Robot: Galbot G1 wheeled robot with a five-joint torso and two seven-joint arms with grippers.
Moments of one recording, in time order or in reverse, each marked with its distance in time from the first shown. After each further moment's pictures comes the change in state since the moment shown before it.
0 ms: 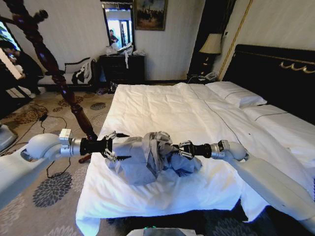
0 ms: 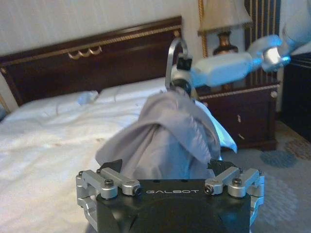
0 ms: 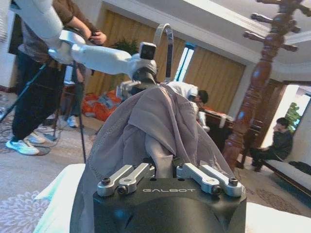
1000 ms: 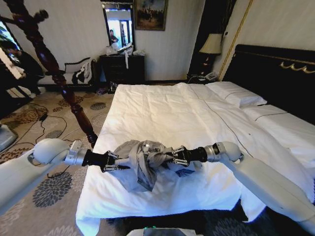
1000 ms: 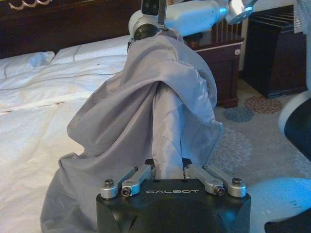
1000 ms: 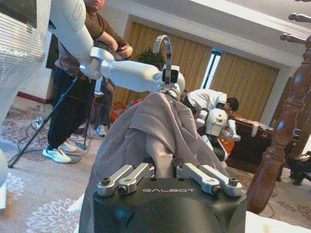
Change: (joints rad) left arm 0.018 -0.036 0.018 0.011 0.221 0.049 0.172; right arm 0.017 0.020 -0.050 0.055 0.018 -0.039 -0.067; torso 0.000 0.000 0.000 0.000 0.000
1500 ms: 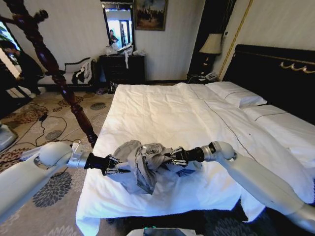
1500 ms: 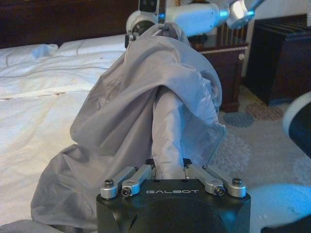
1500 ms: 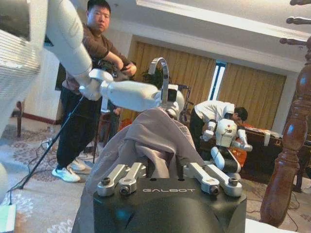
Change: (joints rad) left arm 0.017 -0.083 0.016 0.063 0.039 0.010 0.017; right arm 0.118 0.077 -0.116 -0.119 0.072 0.005 -0.063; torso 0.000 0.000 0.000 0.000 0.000
